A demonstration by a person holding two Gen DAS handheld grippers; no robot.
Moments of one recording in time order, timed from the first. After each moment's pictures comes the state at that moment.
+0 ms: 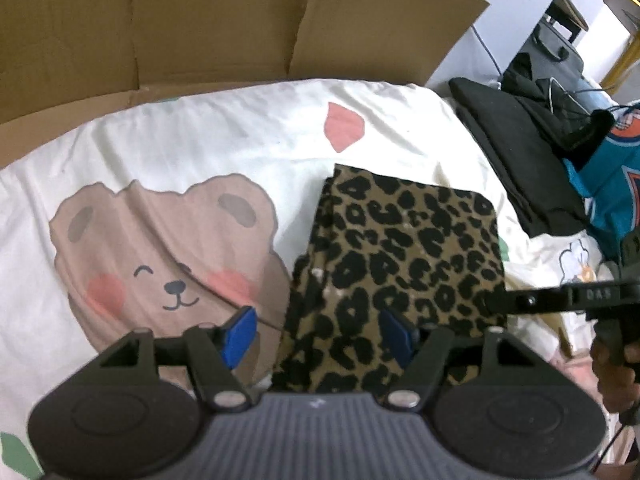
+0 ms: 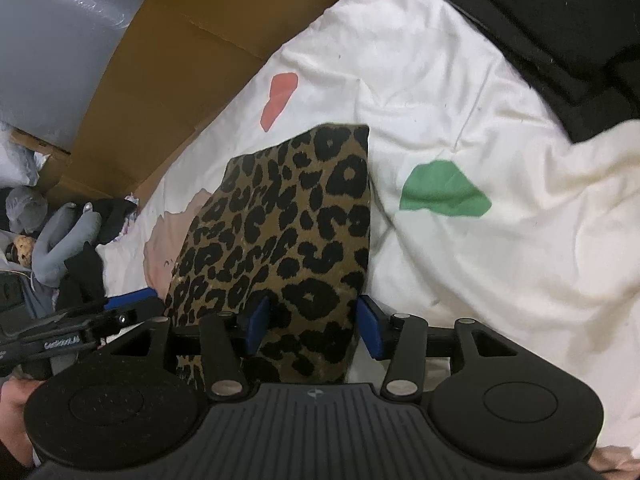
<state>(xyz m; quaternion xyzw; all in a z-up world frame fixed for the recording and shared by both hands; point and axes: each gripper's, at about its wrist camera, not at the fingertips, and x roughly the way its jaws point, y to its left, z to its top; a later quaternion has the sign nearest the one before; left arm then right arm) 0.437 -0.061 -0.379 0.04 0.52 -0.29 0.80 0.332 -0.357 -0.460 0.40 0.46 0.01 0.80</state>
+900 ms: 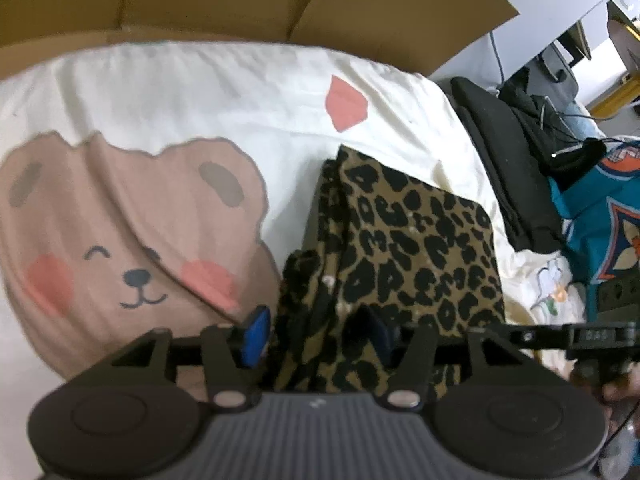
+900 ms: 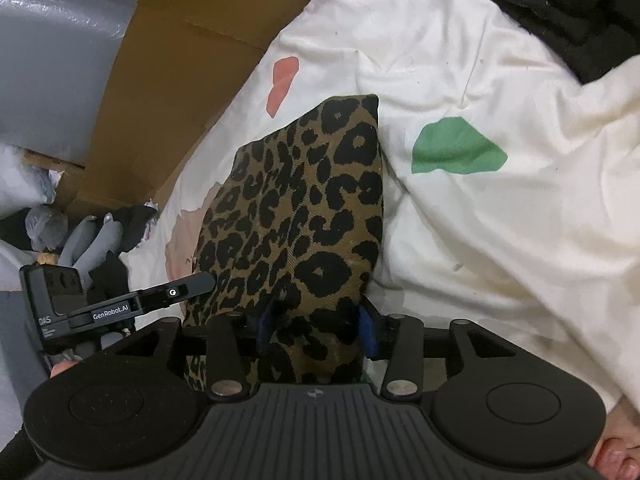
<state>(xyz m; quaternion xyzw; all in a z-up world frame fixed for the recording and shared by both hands) 0.472 -0.058 -0.418 -0.05 0.57 -0.33 0.75 0.328 -0.353 -0.477 0.46 0.45 0.03 0.77</state>
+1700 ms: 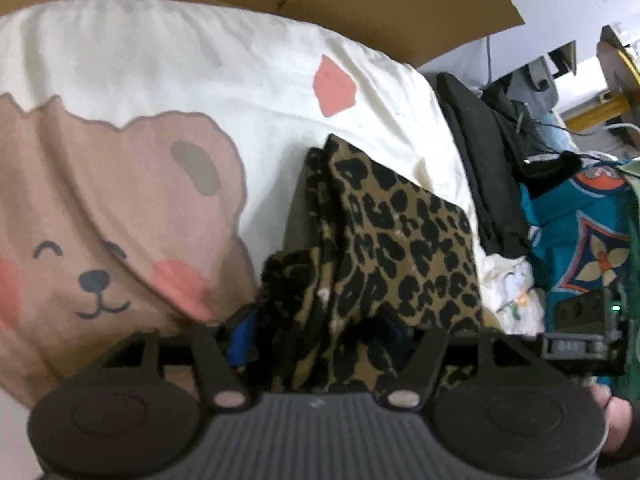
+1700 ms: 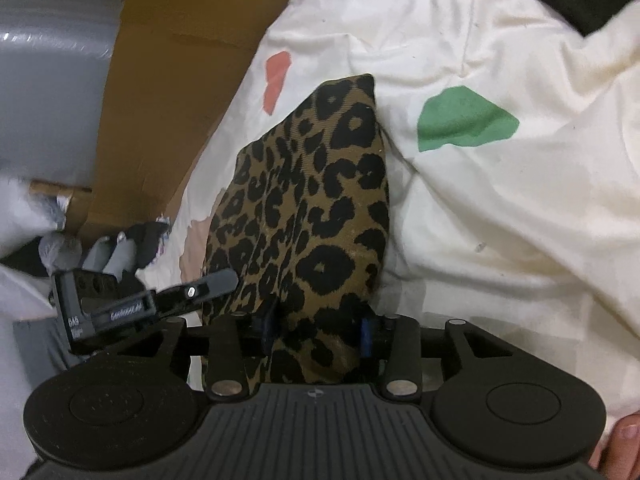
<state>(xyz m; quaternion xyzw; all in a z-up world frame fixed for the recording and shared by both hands) 0.494 -0.061 -0.442 -0.11 0.60 -0.38 0.69 0.333 -0.348 -0.488 0.51 0.43 0.02 0.74</state>
